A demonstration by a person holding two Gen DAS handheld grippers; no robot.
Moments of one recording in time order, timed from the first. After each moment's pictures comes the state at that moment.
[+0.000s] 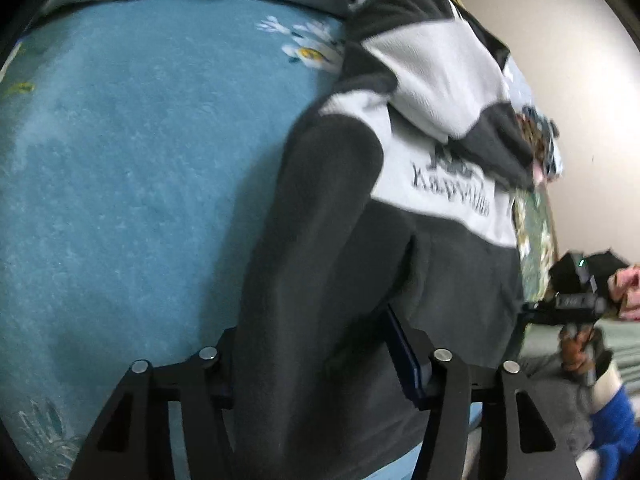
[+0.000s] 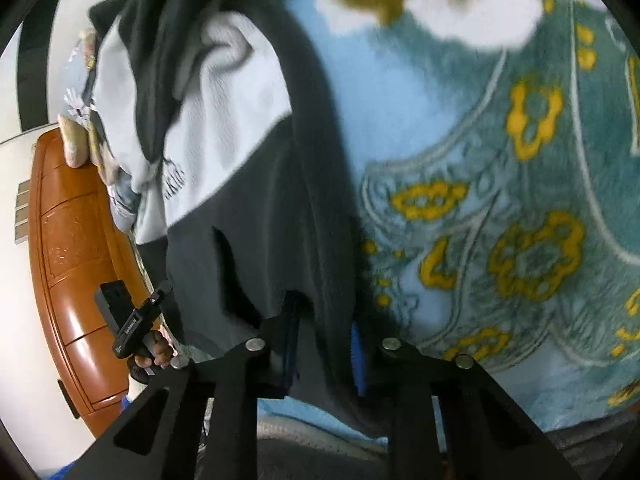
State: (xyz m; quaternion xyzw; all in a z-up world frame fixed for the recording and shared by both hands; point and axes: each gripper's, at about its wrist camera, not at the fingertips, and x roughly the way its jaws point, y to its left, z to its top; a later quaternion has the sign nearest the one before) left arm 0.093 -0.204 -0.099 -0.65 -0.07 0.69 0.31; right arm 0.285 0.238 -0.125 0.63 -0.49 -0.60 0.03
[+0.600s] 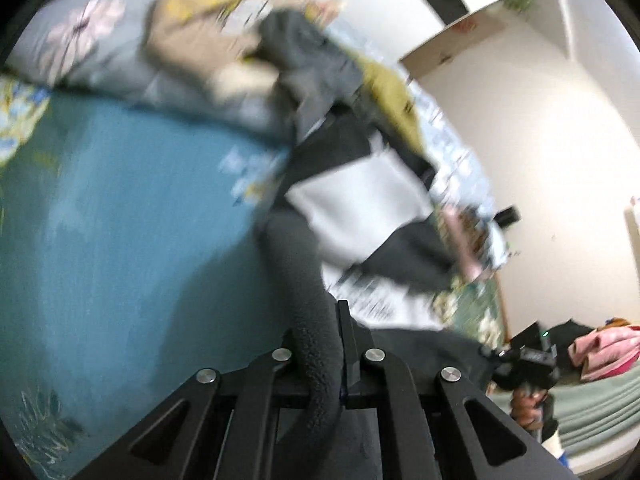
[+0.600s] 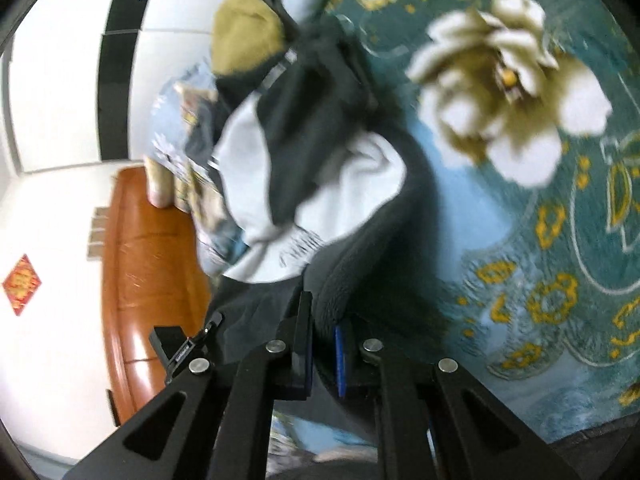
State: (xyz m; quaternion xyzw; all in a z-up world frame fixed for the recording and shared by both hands) left arm 0.077 -0.214 0.019 -0.52 -0.22 0.76 0.32; right arm 0.277 0.277 -0.035 0.46 -0.57 -0.68 0.07
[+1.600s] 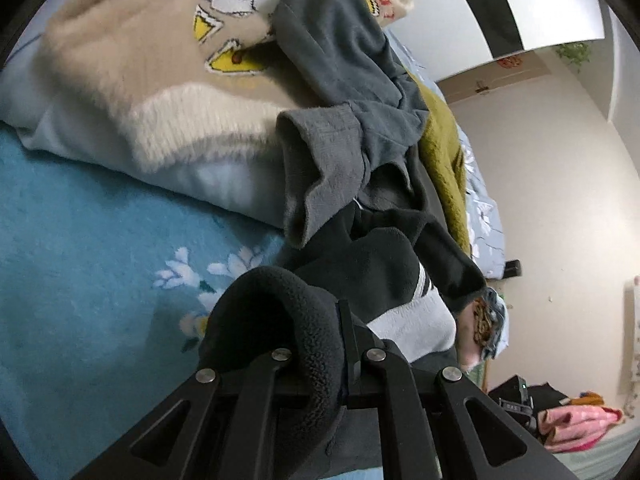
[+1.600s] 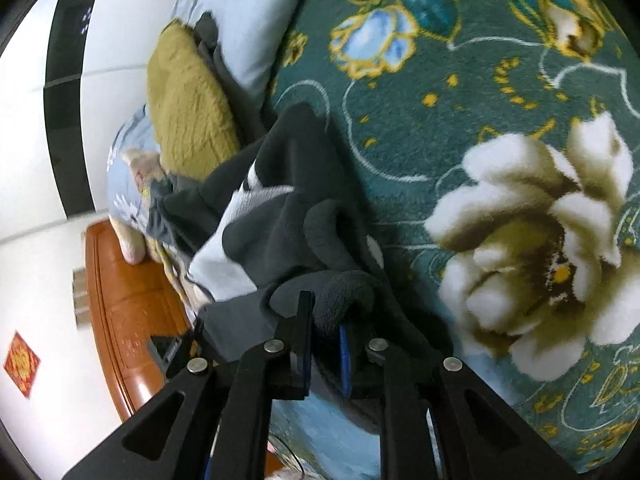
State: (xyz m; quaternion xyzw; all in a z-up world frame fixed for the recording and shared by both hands) left arm -0.085 -0.145 -0.053 -0.57 -0.30 0.71 0.28; right arm 0.150 0.339 -0.065 0.51 -0.58 -0.63 0.00
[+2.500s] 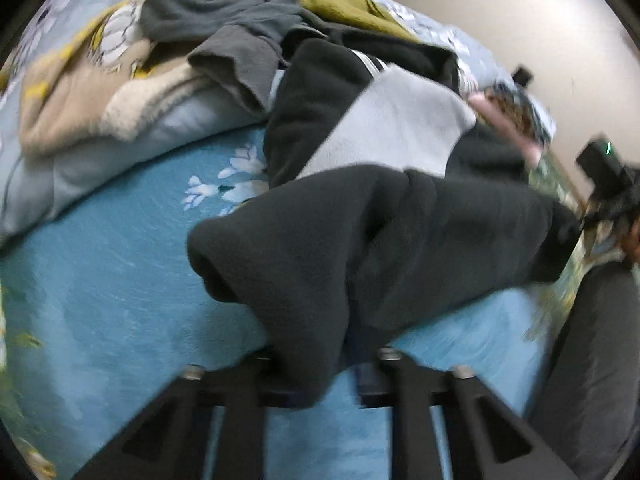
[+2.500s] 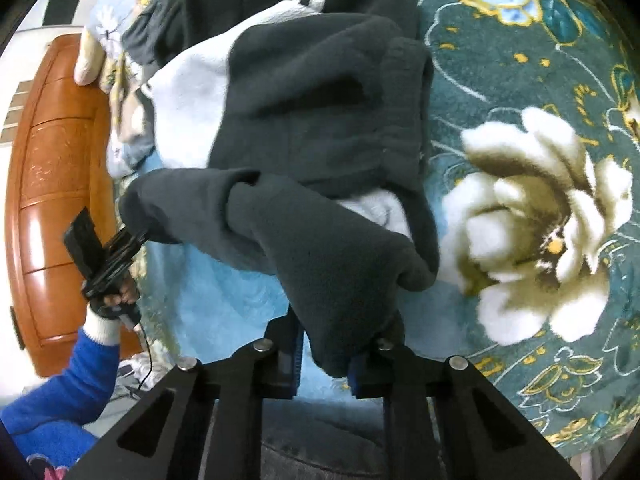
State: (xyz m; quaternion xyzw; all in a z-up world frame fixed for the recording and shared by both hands) left arm 0.026 -0.132 -0.043 -0.54 0.08 0.74 0.39; right arm 0.140 0.257 -0.052 0.67 -0.33 -0.65 0.11
